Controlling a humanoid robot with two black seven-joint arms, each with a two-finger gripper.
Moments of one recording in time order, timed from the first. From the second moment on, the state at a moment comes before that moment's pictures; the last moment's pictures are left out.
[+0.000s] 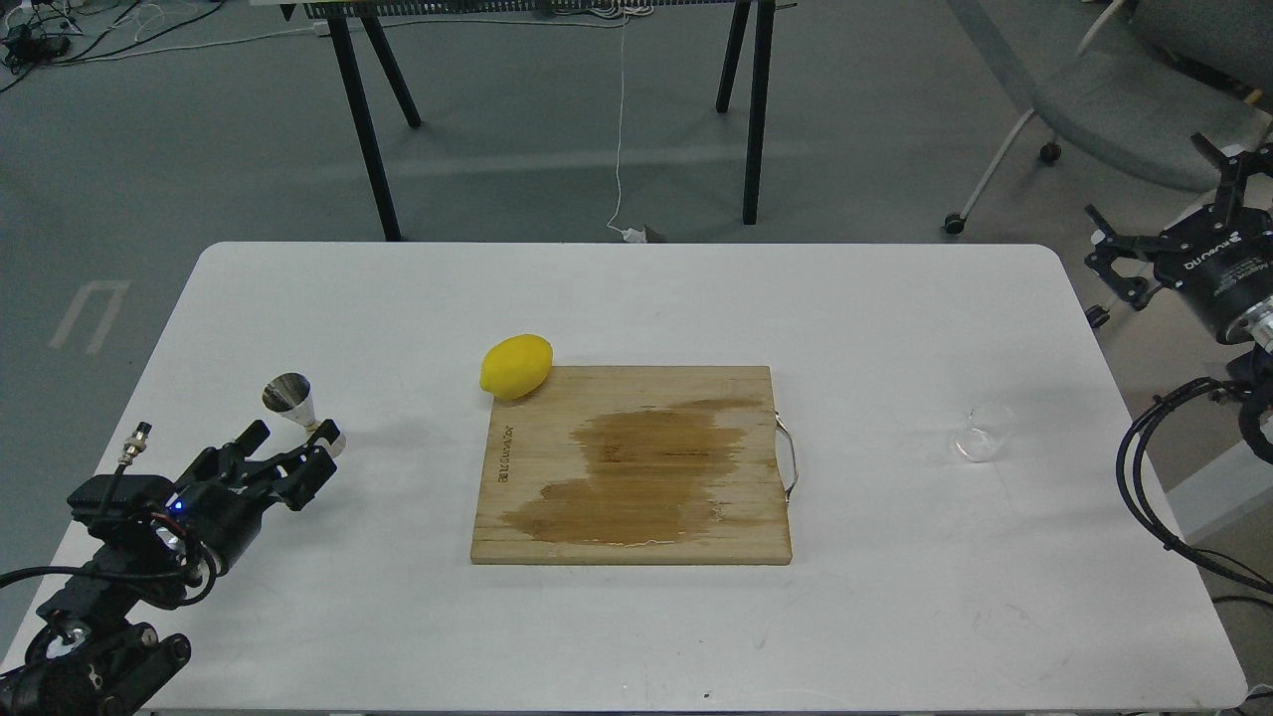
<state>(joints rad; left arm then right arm) -0.38 0.37 -0.49 -0.52 1.56 0.49 -0.49 0.33 -0.65 1.28 0.88 0.20 0.49 -0.10</state>
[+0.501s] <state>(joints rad) -0.45 0.28 -0.49 -0.40 1.56 0.49 -0.49 0.33 -0.65 1.29 0.88 0.20 0.49 -0.10</state>
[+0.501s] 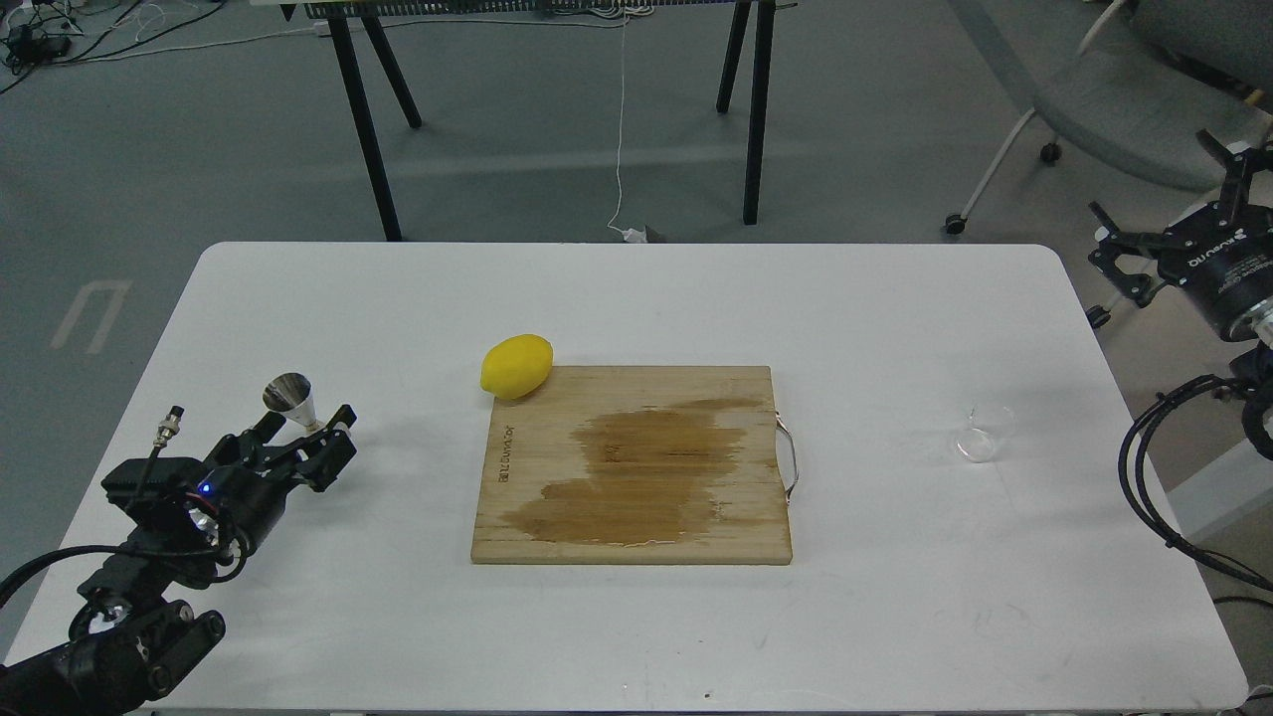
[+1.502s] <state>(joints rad) -0.51 0.13 -0.50 -0.15 1.55 0.49 -0.49 0.32 -0.65 1.29 0.88 0.20 0.49 -0.10</state>
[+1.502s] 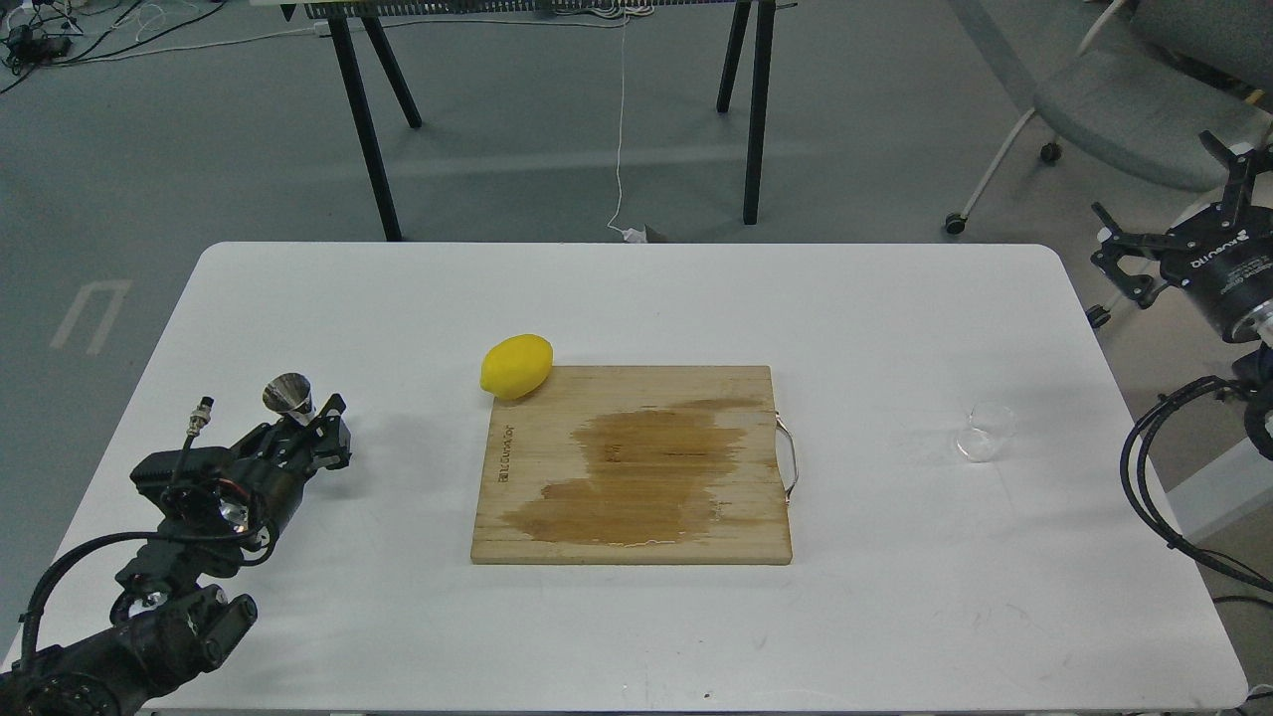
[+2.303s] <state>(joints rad) -0.85 0.08 -0.37 -0.60 1.77 0.49 -0.49 0.34 -0.65 1.29 0.82 0.20 0.49 -0.10</state>
